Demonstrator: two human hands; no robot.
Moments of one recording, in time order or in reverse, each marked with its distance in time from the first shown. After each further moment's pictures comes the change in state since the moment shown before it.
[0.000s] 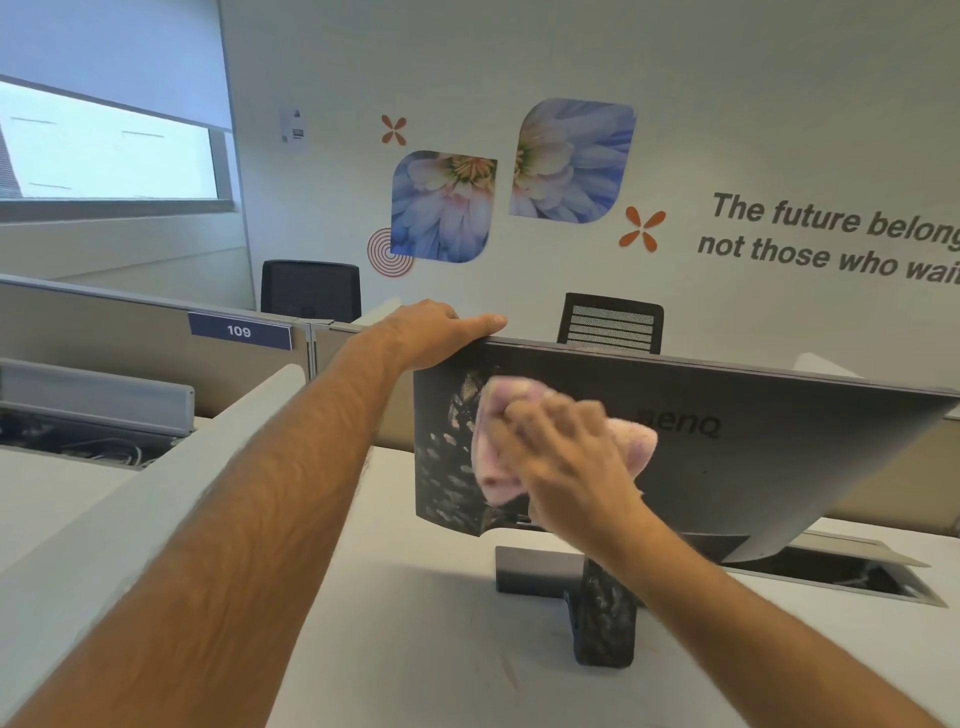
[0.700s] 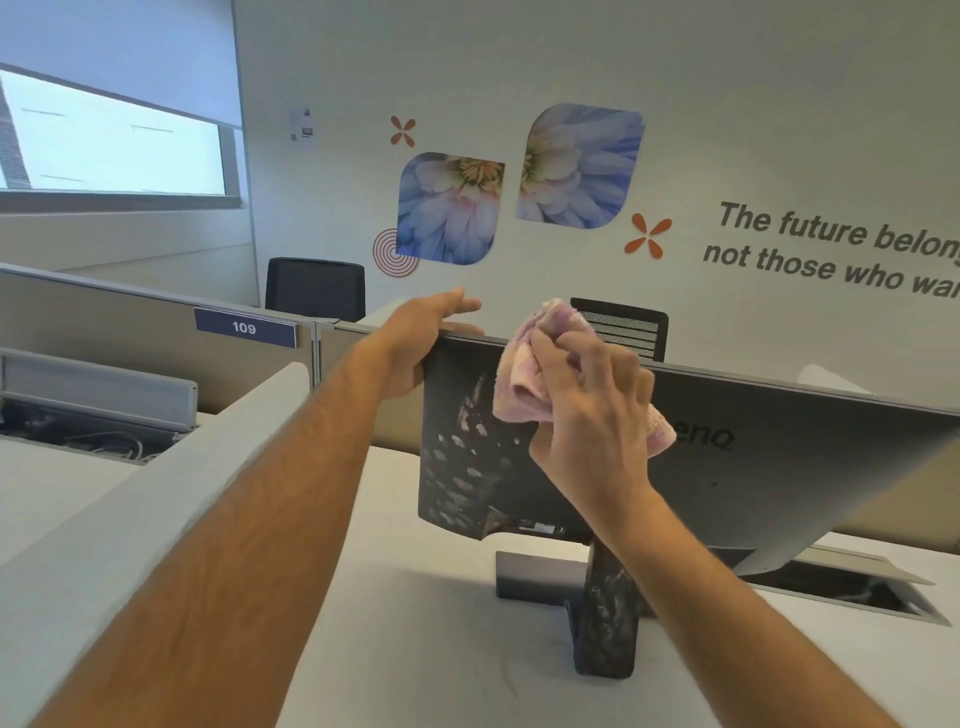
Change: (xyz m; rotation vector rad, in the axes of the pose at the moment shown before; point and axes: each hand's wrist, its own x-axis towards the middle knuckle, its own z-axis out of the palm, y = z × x) left_hand -0.012 -0.016 0.009 -1.104 -0.069 -0.054; right_hand 0.038 0.010 -0.014 0.104 0.213 0.407
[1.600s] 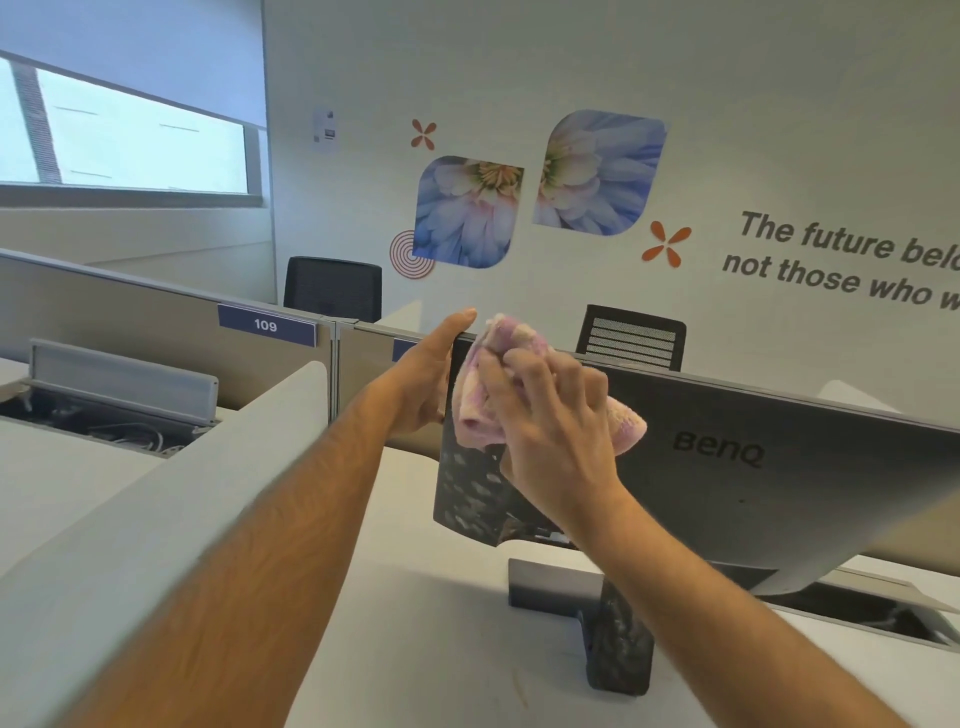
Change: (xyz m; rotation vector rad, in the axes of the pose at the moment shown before) left_hand 0.002 -0.038 -0.016 -0.162 -0.191 -0.127; right_hand 0.007 -0.035 0.023 -0.142 -0.033 -0.269
